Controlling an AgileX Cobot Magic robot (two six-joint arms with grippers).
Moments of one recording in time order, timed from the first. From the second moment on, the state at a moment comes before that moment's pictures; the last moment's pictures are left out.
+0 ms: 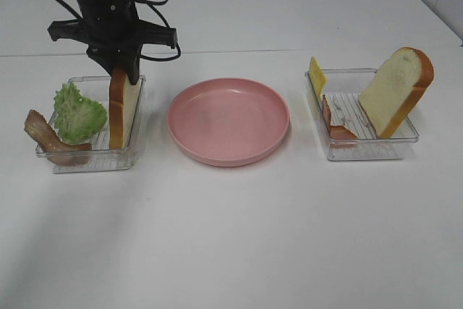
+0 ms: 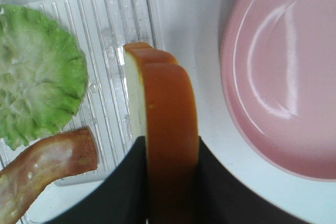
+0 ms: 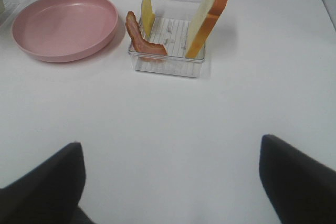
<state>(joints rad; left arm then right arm) -0.37 2.20 -1.96 0.01 1.21 -0.31 0.04 -0.01 -0.51 0.14 1.08 -0.16</state>
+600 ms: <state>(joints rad) -0.32 2.09 -2.12 -0.40 1.22 -0.12 0.04 -0.01 -0.51 0.14 1.08 -0.16</state>
